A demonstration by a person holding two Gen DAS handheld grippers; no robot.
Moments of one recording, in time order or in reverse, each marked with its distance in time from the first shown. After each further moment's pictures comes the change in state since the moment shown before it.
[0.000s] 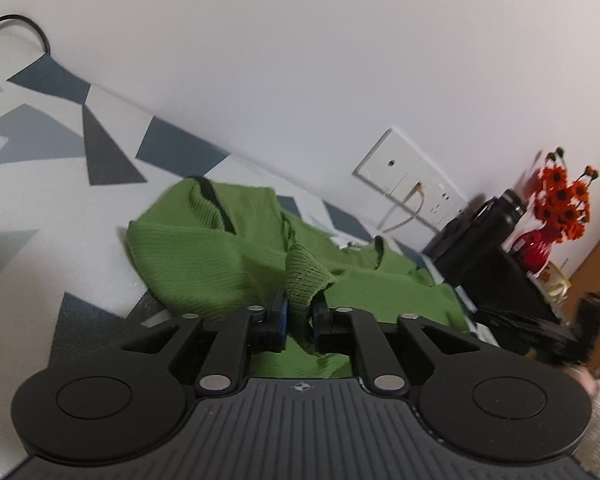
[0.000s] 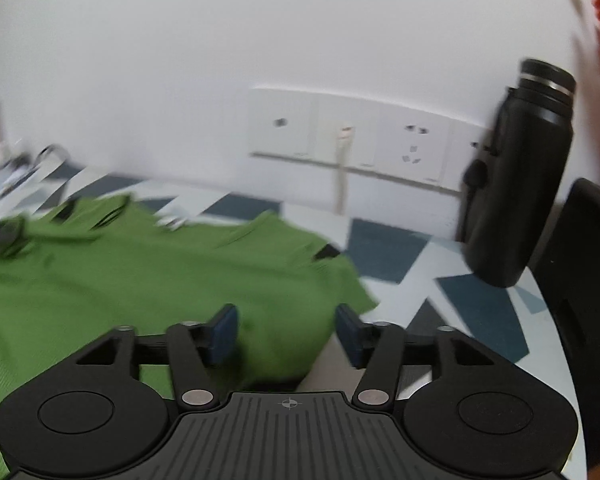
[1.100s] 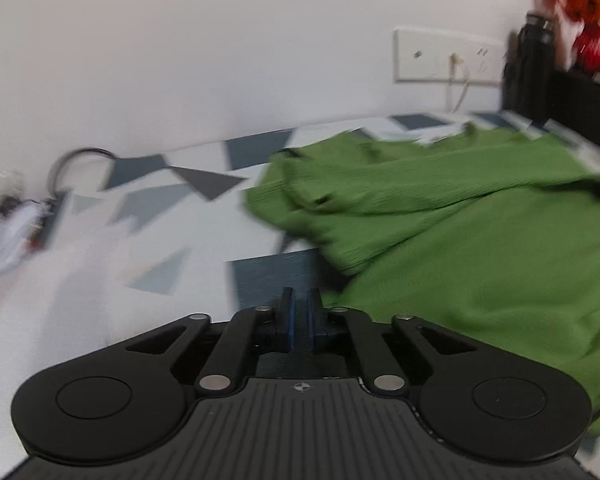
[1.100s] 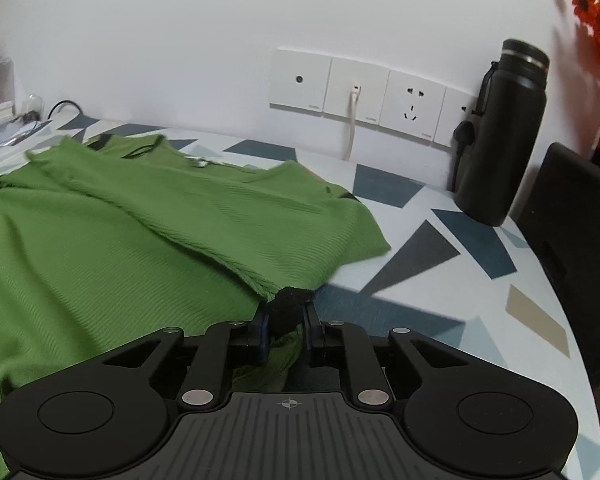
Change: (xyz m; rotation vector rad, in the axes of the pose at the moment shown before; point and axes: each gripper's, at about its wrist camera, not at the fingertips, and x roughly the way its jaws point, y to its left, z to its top) left arm -0.065 -0.021 -0.039 0.559 0.112 0.463; right arm -0.043 0.041 -0.067 -0.023 0.041 -0.068
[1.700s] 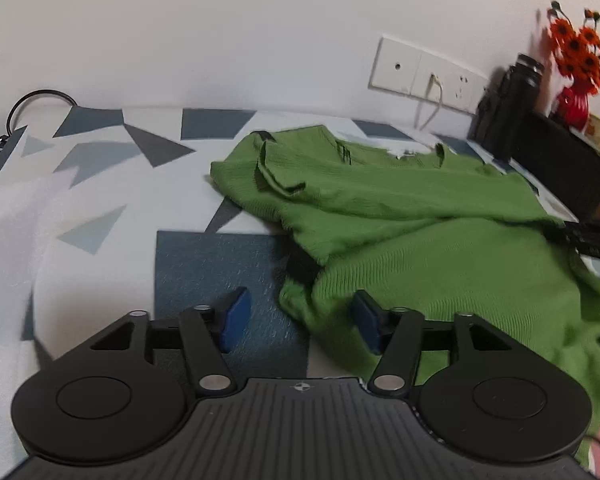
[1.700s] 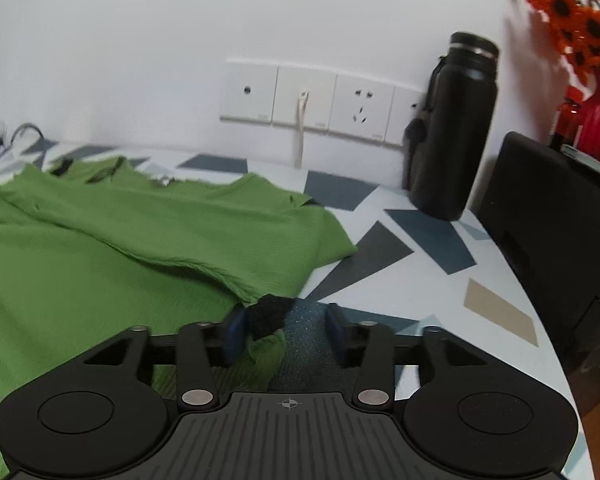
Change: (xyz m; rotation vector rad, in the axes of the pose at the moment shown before) left arm 0.013 -0.019 0.003 -0.213 0.024 -0.217; right arm -0.007 -0.024 0.004 0.090 -0.034 -0.086
